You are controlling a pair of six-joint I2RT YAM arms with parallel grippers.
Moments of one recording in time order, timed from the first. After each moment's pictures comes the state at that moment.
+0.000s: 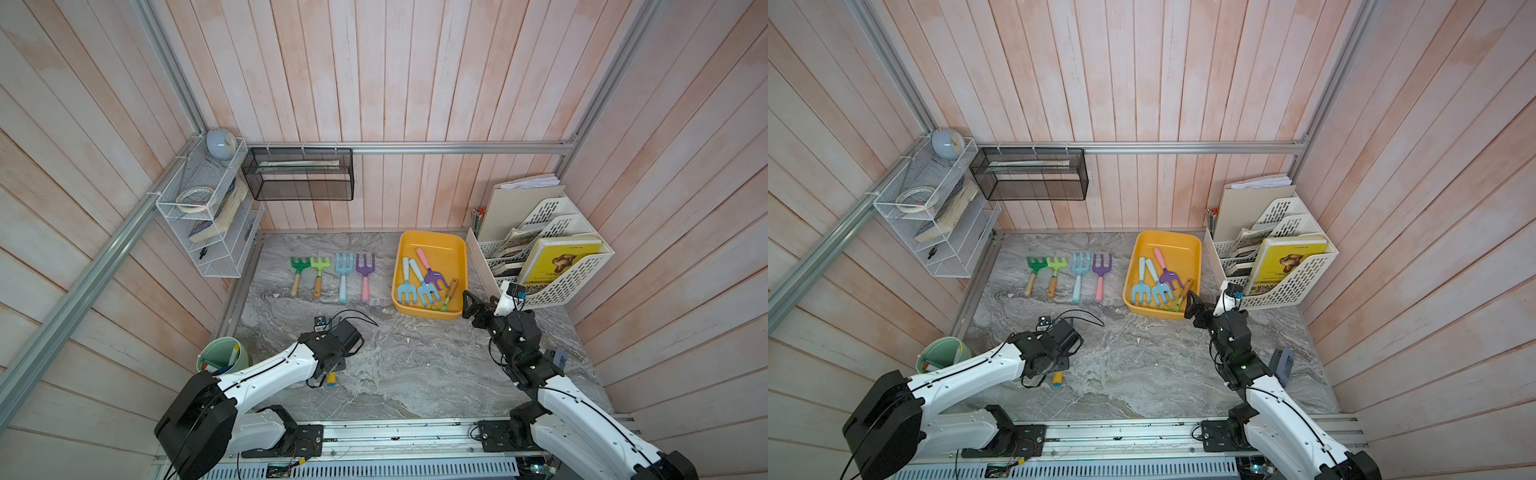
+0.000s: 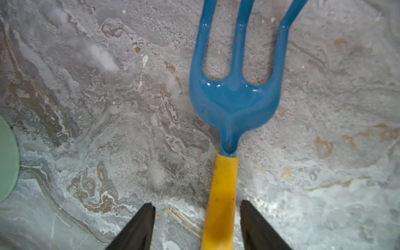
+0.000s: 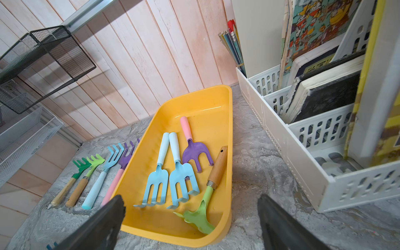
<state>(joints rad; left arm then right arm) -0.73 1.23 0.65 -0.81 -0.38 -0.88 0.39 0.80 0.33 0.27 0.17 0.49</state>
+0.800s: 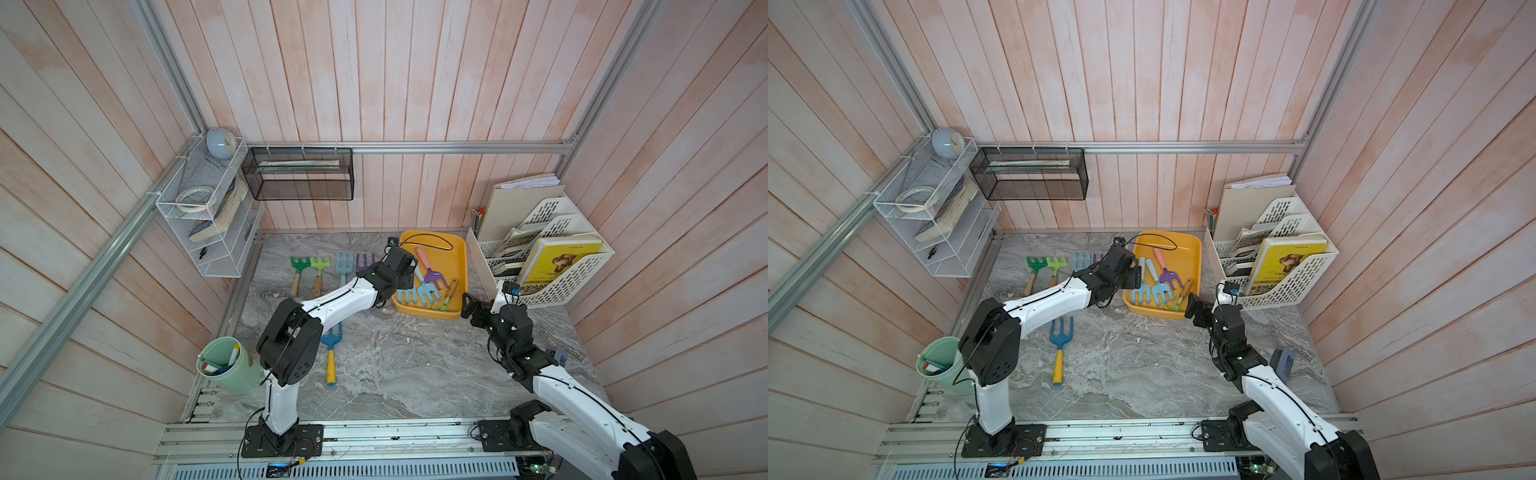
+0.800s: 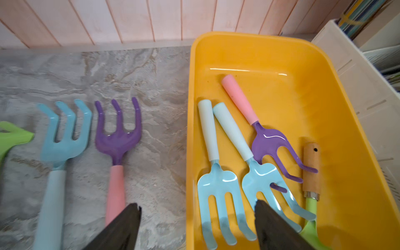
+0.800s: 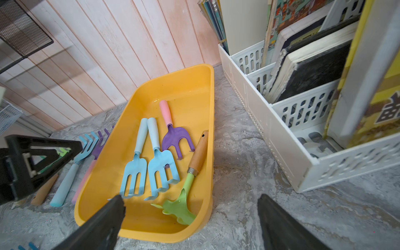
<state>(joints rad) -0.70 1.99 1.56 -0.31 -0.30 -0.39 0.36 0.91 0.36 0.21 0.21 0.49</state>
